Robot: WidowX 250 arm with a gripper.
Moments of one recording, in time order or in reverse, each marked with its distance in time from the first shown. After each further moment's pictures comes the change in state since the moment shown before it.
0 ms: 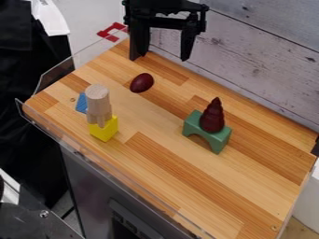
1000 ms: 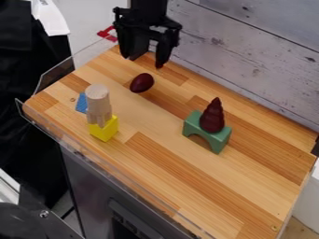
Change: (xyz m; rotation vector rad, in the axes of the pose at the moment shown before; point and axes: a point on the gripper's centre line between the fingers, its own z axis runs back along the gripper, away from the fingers) arm 0.039 0.041 -0.041 0.083 0.029 -0.254
